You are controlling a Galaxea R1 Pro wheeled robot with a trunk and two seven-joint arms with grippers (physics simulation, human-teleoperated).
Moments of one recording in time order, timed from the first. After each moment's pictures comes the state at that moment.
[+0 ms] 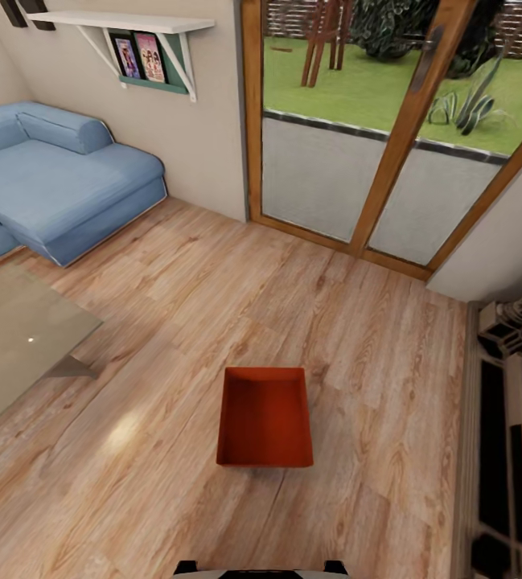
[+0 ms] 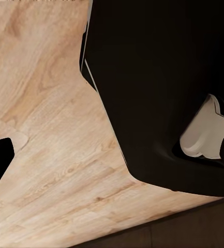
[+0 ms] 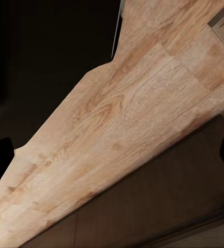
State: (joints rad) left arm -0.24 0.01 0.02 0.00 0.22 -0.01 0.00; right arm -0.16 -0.05 0.20 0.03 -0.04 -0.13 -0.04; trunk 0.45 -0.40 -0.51
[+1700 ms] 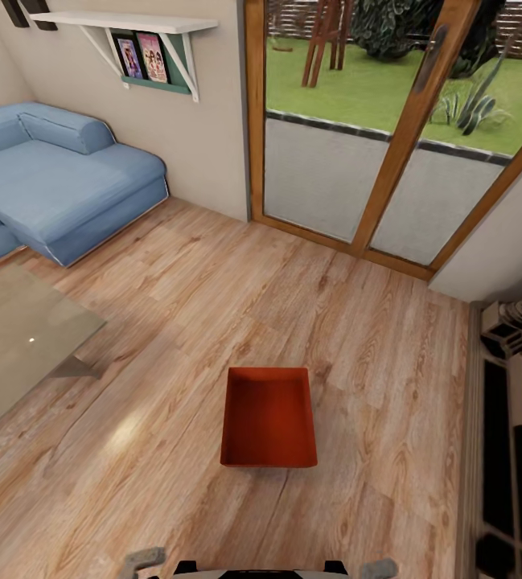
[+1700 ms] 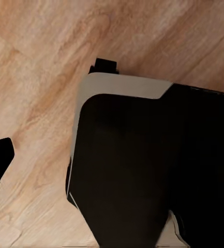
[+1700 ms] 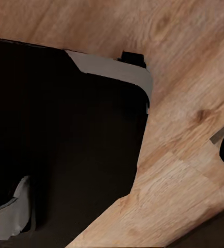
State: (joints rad) left arm -0.25 0.03 0.02 -0.53 0.19 0.25 0.01; right arm -0.17 -0.03 0.20 -0.66 -0.04 0.33 -0.04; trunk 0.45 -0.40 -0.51
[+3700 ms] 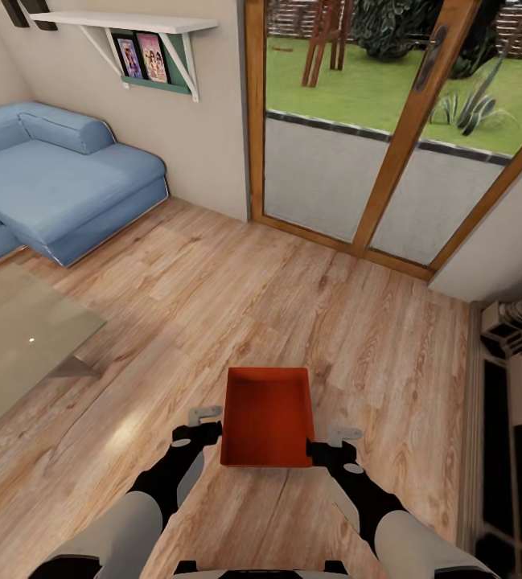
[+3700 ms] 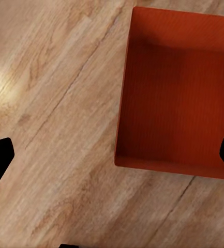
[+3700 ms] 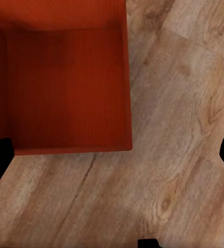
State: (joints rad) left arm -0.72 -0.17 0.02 -0.39 0.03 0.07 0.21; right arm -0.68 0.11 0.03 -0.29 -0.04 -0.06 -0.12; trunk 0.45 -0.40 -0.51
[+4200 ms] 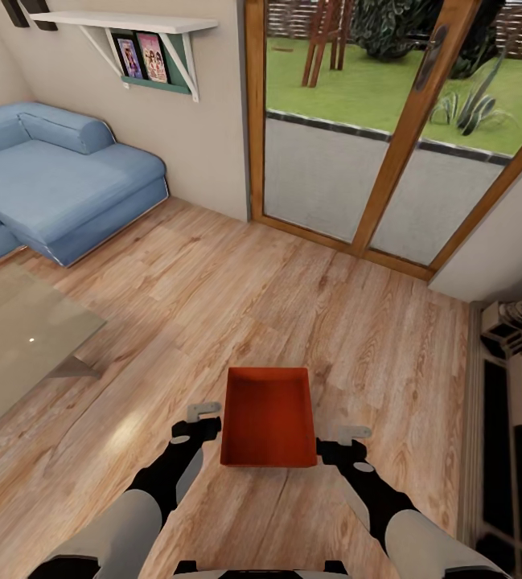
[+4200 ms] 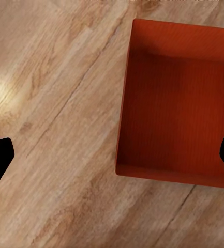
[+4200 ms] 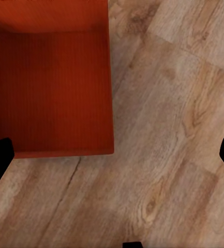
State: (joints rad) left arm -0.72 -0.16 0.01 -0.42 0.02 0.07 0.21; right arm -0.68 0.07 0.03 -0.30 -0.04 -0.06 -0.12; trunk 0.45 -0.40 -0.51
